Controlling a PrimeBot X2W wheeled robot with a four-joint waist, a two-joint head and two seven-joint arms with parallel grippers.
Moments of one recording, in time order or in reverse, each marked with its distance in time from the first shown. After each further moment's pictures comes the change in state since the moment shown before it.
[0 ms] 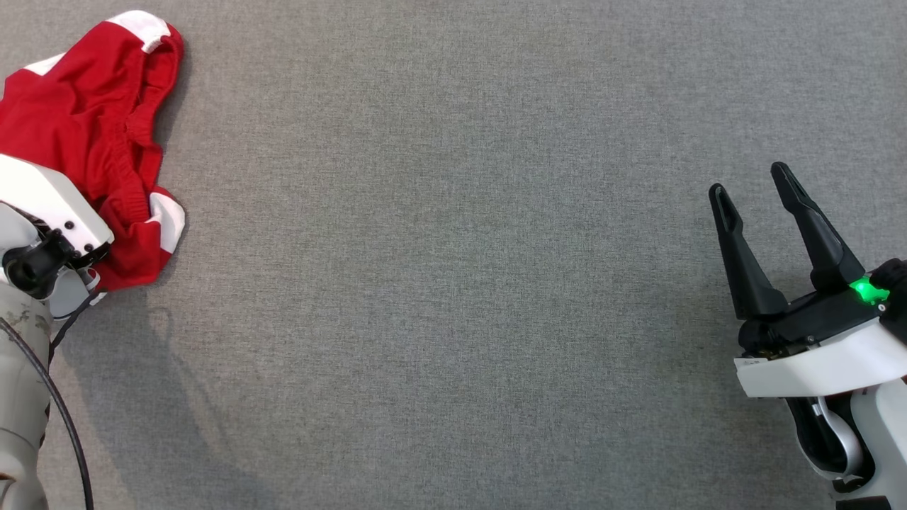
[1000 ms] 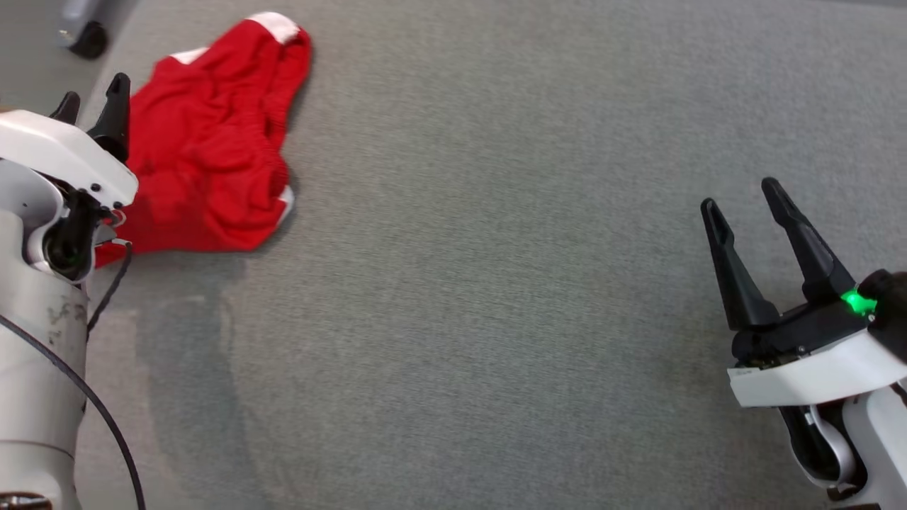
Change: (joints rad) left arm 0.128 -0.058 0.039 -0.386 0.077 -0.005 -0.338; right arm 0.030 0.009 0.004 0.010 -0.012 0.000 0.001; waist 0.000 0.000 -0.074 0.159
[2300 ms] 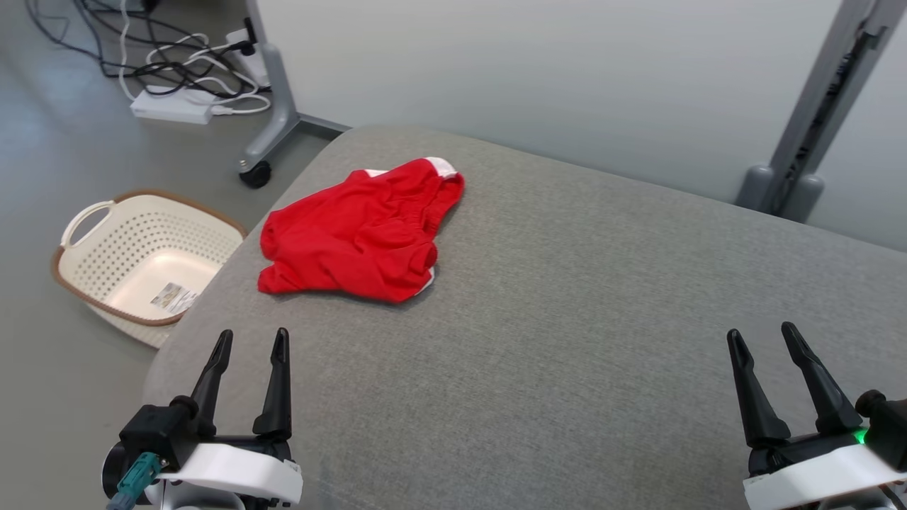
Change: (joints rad) left arm 0.842 -0.201 -0.056 -0.646 0.300 0.066 -0.387; right arm 0.278 0.091 -0.135 0.087 -0.031 0.000 0.003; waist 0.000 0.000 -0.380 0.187
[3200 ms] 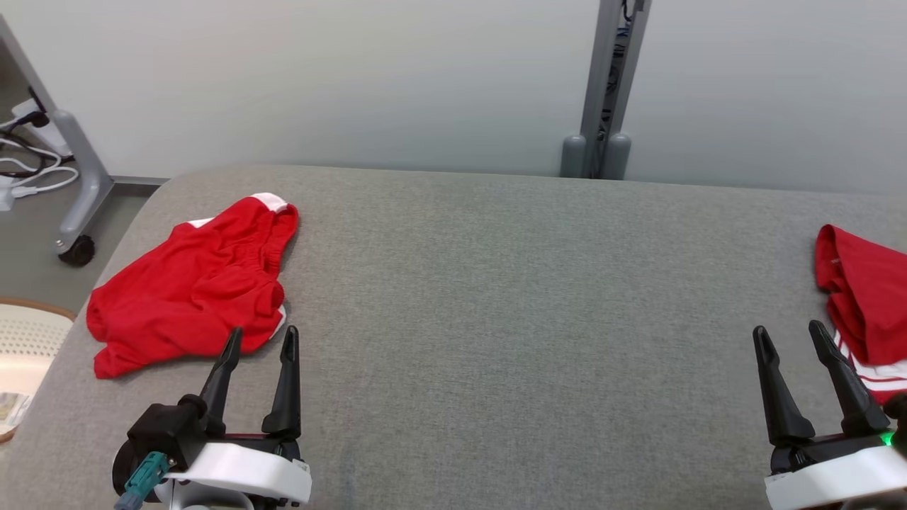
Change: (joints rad) left arm 0.000 -0.005 -0.019 -0.014 -0.013 0.003 0.000; right arm 0.024 0.000 -0.056 -0.028 -0.009 0.000 0.010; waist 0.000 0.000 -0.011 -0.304
